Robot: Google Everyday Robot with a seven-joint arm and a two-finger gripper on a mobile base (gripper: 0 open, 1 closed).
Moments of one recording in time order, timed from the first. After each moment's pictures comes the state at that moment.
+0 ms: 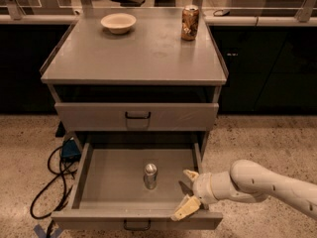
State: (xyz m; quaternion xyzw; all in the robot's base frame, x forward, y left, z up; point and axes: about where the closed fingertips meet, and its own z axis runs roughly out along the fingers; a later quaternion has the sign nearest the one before) arm 0.463 -0.083 0.481 -0.49 0.76 0.30 0.30
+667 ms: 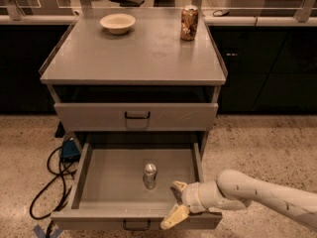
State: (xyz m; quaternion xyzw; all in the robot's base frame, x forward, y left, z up) arm 0.452 -0.044 0.422 -0.47 0.75 0.36 0.28
